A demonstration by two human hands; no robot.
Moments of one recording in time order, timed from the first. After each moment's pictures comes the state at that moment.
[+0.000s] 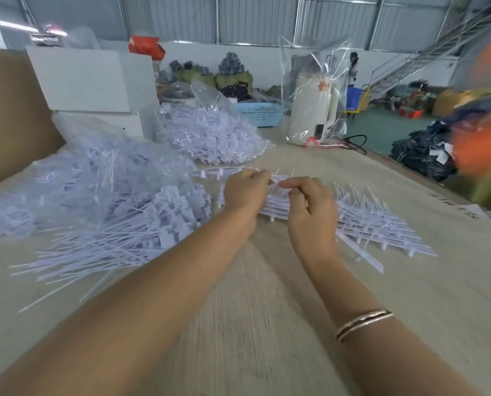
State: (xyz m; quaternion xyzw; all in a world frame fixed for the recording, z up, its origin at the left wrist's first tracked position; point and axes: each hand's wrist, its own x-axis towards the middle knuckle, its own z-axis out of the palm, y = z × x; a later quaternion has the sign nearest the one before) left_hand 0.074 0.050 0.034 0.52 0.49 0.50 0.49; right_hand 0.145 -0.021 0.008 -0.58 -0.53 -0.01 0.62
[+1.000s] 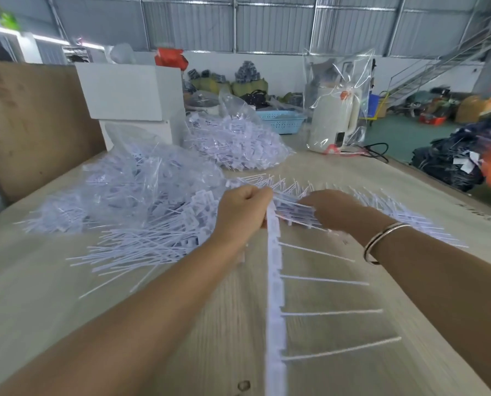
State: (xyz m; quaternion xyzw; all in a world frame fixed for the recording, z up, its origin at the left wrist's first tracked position) left_hand -0.002 0.008 0.035 0.59 0.44 0.51 0.44; right_hand 0.208 0.057 0.019 -0.67 -0.73 -0.09 -0.02
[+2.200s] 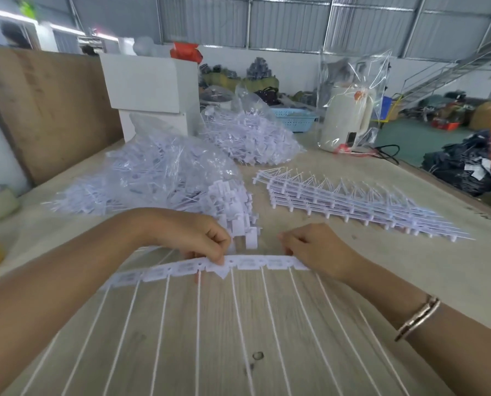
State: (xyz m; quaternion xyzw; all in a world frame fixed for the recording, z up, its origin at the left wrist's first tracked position) left_hand -0.120 0.009 0.054 0.84 0.36 -0.08 0.39; right_hand 0.122 -0.039 0.003 -0.60 -0.73 0.18 0.25
